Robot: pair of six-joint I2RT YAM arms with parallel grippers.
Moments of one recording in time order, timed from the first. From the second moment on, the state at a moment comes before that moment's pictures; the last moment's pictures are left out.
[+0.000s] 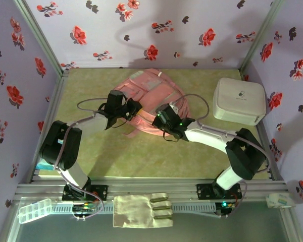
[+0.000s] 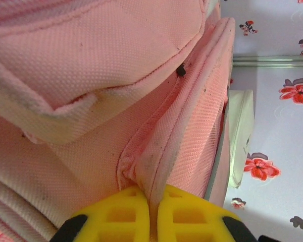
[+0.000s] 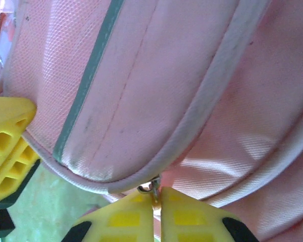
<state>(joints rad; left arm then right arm) -0.47 1.67 0.94 0.17 0.40 -1.19 0.80 1.56 0.96 -0.20 0.16 1.10</state>
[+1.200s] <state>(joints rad) -0.47 1.66 0.95 0.12 0.40 -1.15 0.80 1.58 1.00 -0.25 0.16 0.59</state>
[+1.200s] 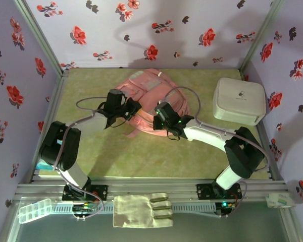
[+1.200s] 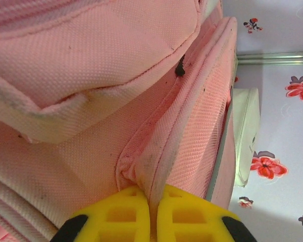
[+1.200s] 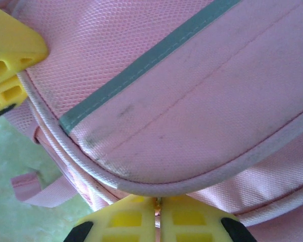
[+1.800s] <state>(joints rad) -0.47 1.66 0.95 0.11 0.41 -1.12 0.69 1.53 0.96 -0.27 0.14 0.45</state>
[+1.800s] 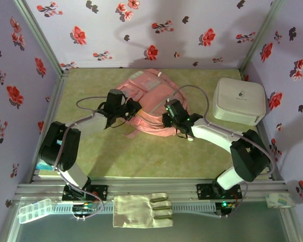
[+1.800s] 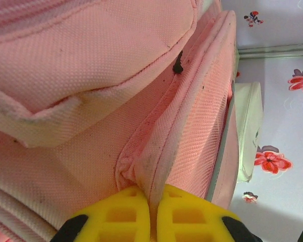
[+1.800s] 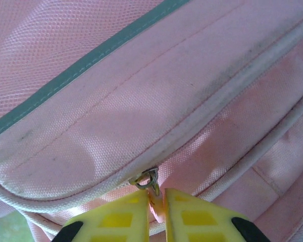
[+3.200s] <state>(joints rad) -0.30 1.33 0.81 -0.05 0.32 -0.97 0.72 1.72 1.18 -0.28 -0.08 0.36</state>
